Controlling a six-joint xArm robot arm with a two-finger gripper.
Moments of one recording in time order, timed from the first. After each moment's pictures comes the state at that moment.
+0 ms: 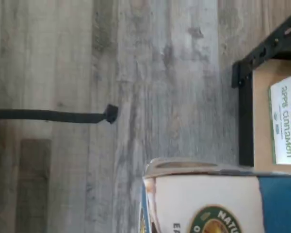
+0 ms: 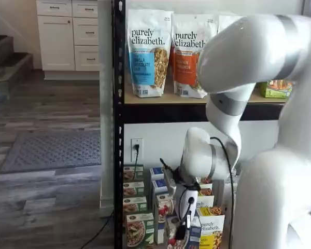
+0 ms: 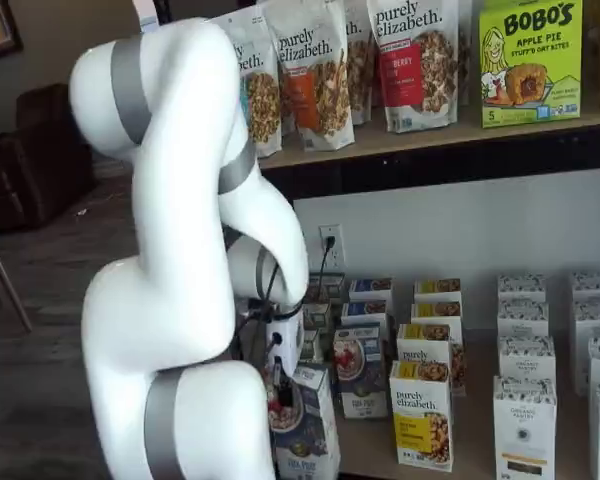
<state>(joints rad) 0.21 0.15 -0.56 0.35 0.37 -1.68</state>
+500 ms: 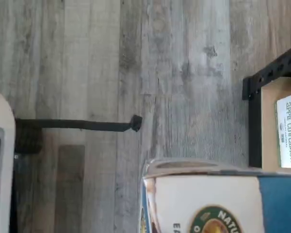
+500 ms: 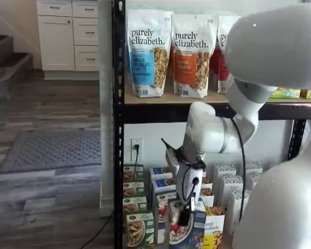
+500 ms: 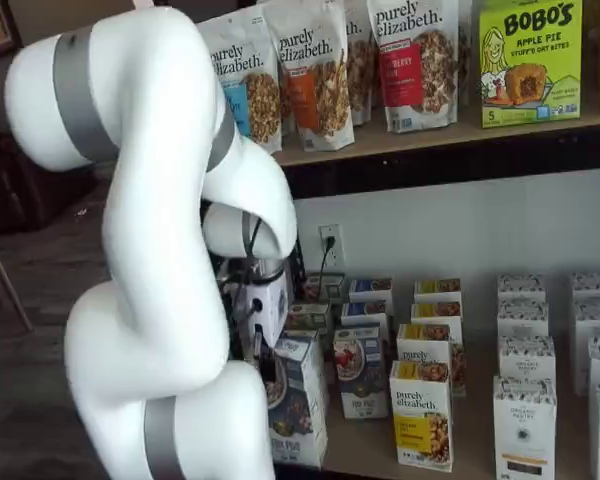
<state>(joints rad) 0.21 -0.19 -0.47 0.22 0.63 -1.52</state>
